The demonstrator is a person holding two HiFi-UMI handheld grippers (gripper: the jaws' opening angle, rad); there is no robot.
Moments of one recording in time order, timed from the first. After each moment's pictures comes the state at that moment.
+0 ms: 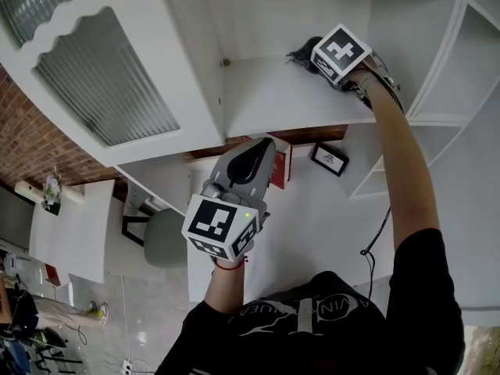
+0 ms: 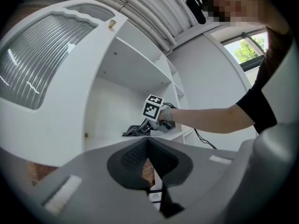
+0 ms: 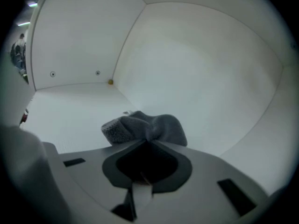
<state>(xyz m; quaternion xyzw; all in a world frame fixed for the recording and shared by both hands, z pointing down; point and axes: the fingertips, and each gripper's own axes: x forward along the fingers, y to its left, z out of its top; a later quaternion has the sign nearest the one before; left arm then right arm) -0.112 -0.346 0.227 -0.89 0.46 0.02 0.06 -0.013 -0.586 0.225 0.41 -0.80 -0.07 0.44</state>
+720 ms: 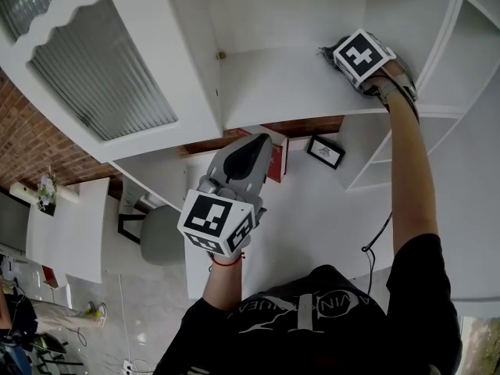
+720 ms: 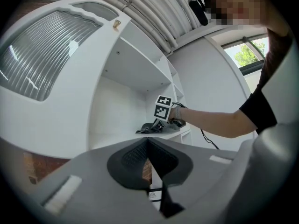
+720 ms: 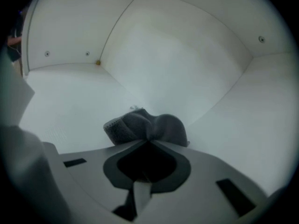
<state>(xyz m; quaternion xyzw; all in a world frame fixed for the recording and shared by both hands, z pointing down) -0.120 -0.343 0.228 -0.89 0.45 0.03 0.04 0.064 -0.570 0.221 0.50 -0.71 -0.07 0.49</state>
